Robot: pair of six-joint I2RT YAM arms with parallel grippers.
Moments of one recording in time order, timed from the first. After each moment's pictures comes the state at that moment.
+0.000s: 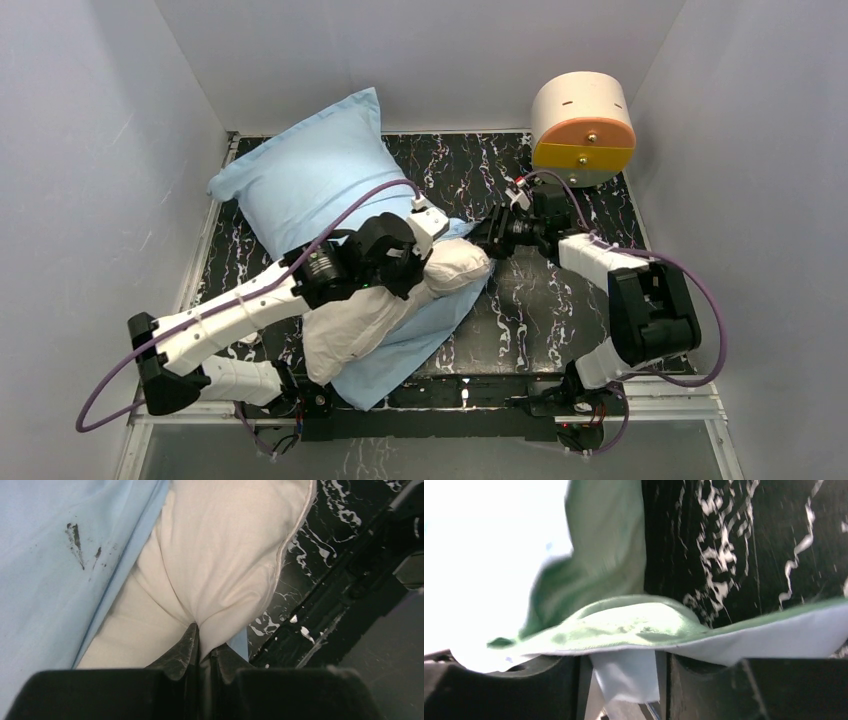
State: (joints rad) left arm -1.07 1.27 1.29 -0.76 -0.14 -0.18; right arm 0.26 1.50 0.76 0.05 -0.84 0.80
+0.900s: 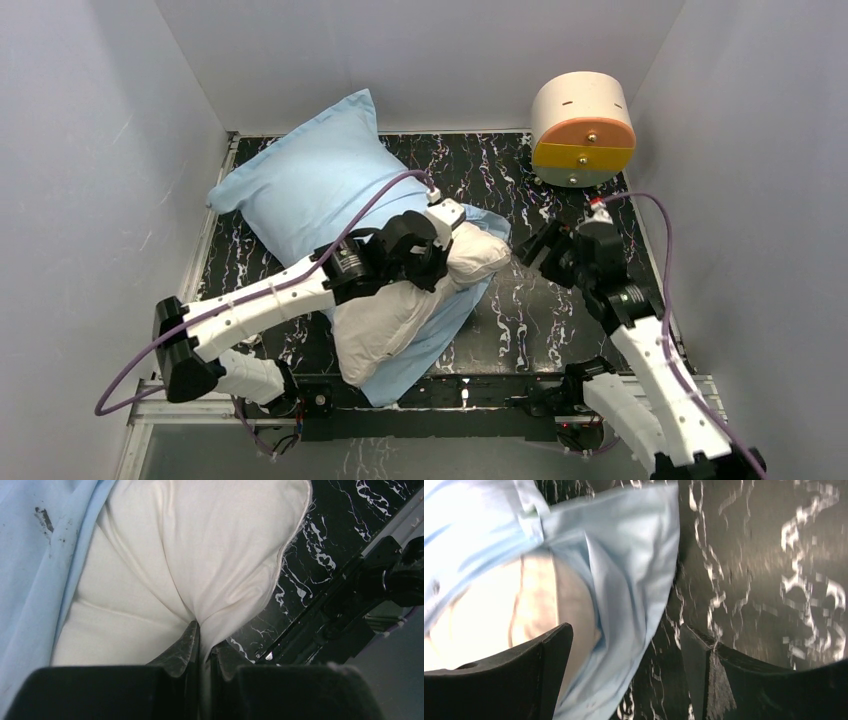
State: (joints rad) left arm -1.07 1.32 1.26 -0.60 -0.15 -0.29; right arm 0.30 0.83 0.78 -0.53 -0.08 0.70
